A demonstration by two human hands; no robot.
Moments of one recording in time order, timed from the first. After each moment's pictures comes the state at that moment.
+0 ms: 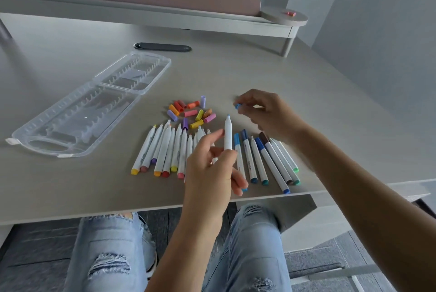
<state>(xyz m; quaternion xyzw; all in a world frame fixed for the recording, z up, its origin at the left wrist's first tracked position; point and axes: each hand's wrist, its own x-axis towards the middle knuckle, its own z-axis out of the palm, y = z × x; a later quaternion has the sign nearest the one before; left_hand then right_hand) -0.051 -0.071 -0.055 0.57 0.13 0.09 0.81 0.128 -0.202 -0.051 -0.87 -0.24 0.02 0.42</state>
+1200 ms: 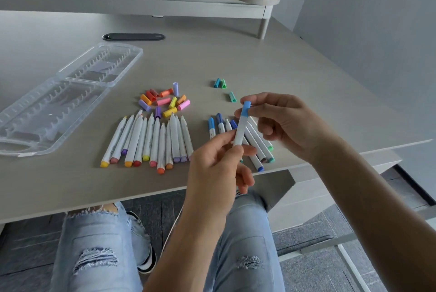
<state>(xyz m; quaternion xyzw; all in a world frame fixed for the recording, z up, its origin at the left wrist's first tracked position) -0.066 -0.117 -0.056 0.58 0.07 0.02 0.81 0.047 -0.268 -0.031 -0.70 -0.10 0.17 0.68</state>
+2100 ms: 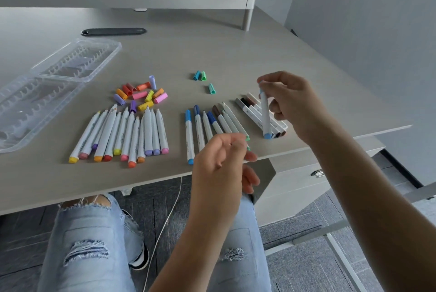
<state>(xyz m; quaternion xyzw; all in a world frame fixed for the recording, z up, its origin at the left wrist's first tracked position) -0.072 -0.168 -0.068 0.59 0.08 0.03 0.80 0.072 -0.315 -0.039 -0.79 0.01 -0.03 0.61</state>
